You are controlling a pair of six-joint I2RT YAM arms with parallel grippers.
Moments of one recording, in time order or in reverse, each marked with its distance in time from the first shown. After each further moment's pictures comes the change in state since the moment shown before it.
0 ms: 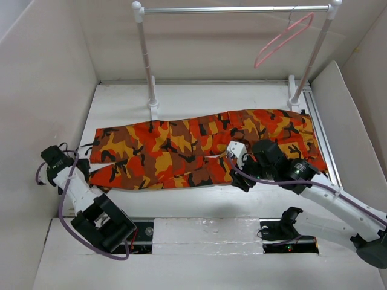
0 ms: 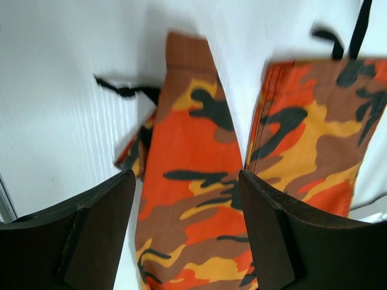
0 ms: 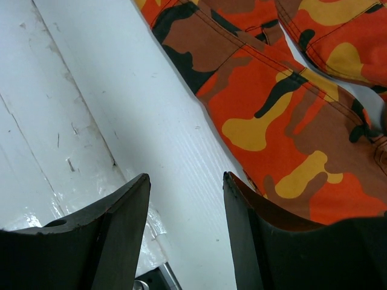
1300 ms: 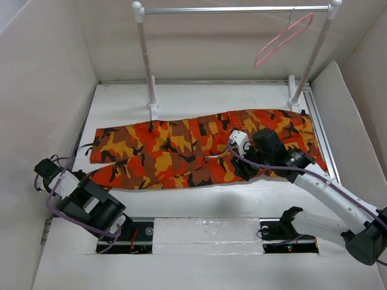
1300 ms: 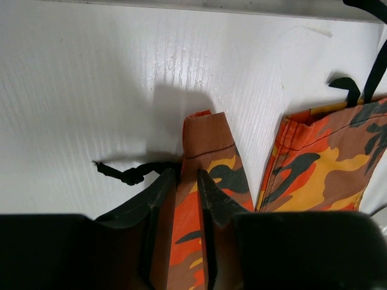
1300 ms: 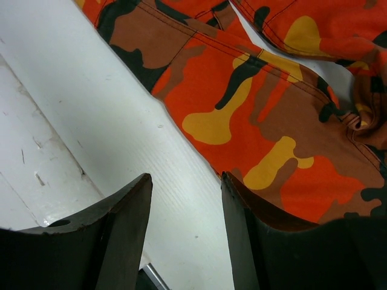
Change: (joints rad) left arm 0.226 0.182 -0.126 0.335 0.190 0.186; right arm -0.160 0.123 0.043 -0.002 -0.017 -0.036
